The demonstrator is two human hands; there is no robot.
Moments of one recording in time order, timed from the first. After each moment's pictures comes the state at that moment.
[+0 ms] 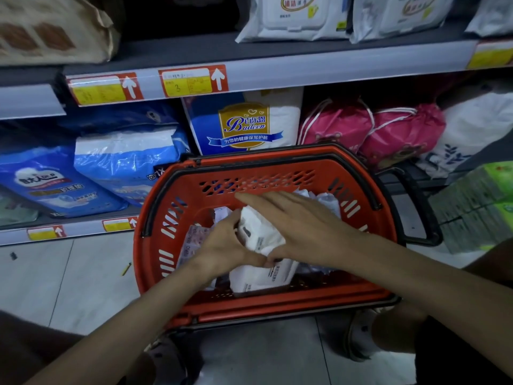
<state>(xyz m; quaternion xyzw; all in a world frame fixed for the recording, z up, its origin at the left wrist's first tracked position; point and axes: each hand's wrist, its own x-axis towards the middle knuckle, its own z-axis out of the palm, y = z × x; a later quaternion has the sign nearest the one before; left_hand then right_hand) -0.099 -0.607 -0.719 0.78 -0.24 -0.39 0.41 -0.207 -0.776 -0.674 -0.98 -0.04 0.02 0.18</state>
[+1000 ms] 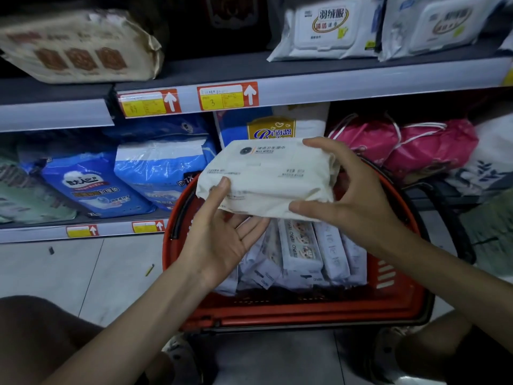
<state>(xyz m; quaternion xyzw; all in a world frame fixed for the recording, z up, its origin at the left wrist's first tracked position) -0.094 -0.589 -0.639 0.44 0.08 -0.45 0.77 -0.204 -0.786 -0.623 -0.81 0.13 -0.21 0.52</state>
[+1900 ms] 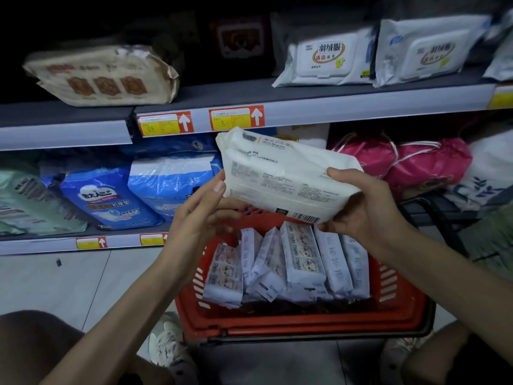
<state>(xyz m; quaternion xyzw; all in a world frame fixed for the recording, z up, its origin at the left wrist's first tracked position) -0.072 -0.563 -0.611 0.65 -0.15 -0.28 0.69 -0.206 -0.795 -0.608 -0.52 0.29 -0.09 0.80</state>
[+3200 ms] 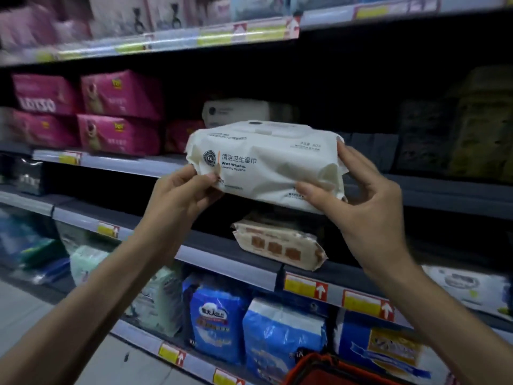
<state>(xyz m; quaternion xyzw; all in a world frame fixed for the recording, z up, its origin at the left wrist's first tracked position) 0.060 -0.390 -0.354 0.56 -0.26 0.06 0.79 -0.029 -0.629 -0.357 -0.72 -0.15 -0.43 0.52</state>
